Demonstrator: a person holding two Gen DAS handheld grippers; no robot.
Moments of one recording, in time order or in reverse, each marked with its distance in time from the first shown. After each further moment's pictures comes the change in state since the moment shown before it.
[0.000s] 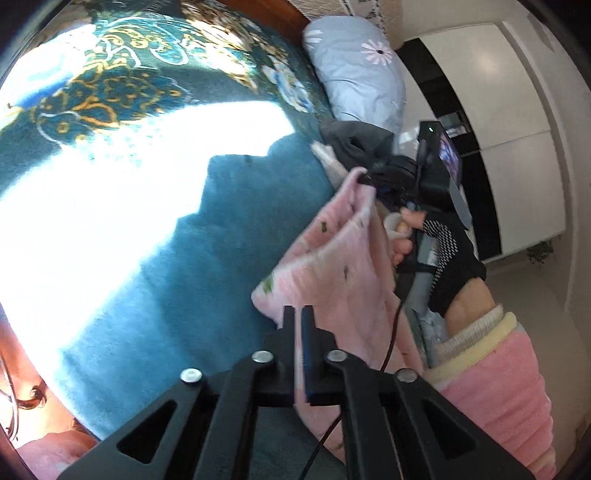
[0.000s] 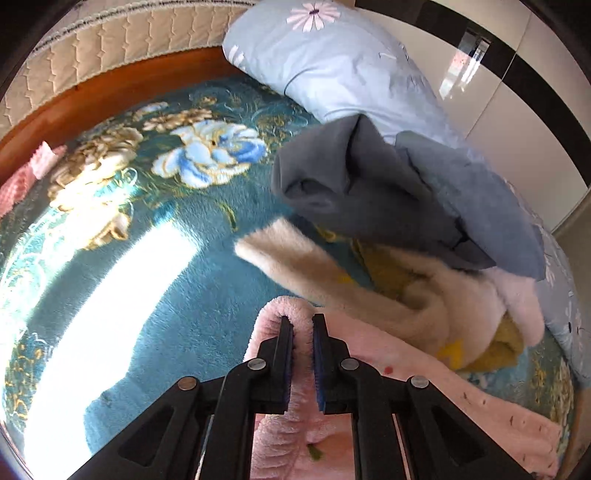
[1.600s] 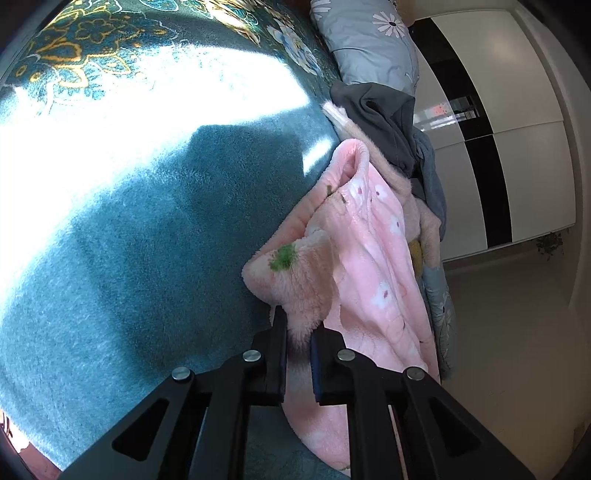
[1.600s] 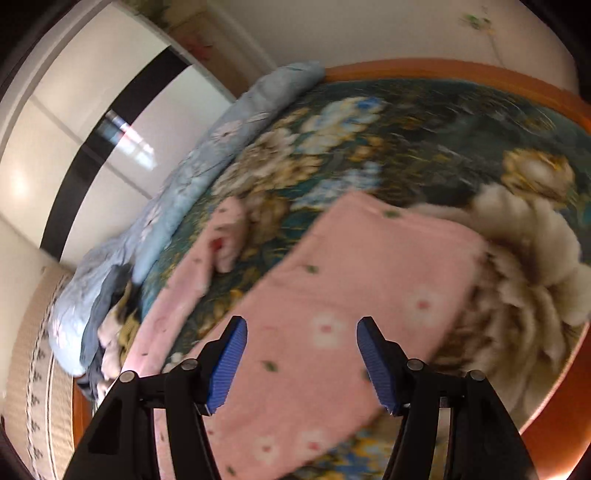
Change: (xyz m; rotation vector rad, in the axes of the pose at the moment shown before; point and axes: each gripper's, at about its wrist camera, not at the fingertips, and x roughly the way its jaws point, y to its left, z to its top) left arm 0.055 -0.001 -0.021 -0.002 0.108 -0.013; right arm -0.260 -0.557 -0.685 1.469 -0.195 -0.023
